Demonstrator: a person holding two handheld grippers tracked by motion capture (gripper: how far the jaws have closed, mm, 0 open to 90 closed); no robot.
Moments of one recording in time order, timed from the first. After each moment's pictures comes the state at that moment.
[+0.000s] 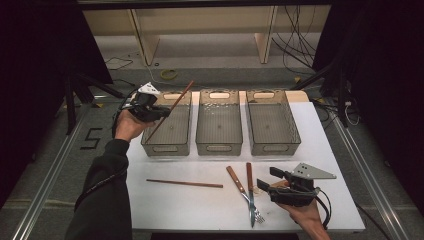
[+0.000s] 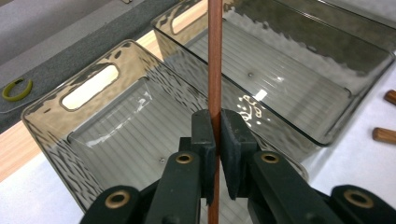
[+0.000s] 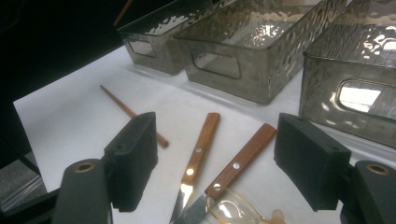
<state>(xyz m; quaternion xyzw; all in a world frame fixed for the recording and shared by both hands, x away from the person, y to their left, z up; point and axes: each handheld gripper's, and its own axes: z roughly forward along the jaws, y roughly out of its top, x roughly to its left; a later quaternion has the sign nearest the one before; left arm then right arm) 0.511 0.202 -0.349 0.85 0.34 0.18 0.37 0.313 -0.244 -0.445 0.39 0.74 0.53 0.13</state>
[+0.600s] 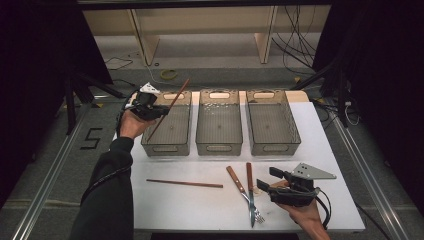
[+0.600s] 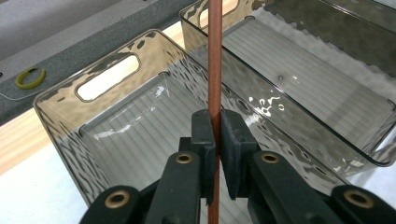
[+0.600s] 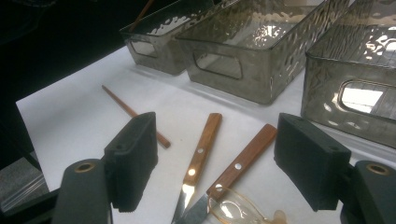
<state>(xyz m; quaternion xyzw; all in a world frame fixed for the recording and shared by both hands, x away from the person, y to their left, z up) 0.530 0.207 -0.374 0.83 0.37 0.19 0.37 0.312 -0.243 -0.445 0.38 0.74 0.53 0.13</state>
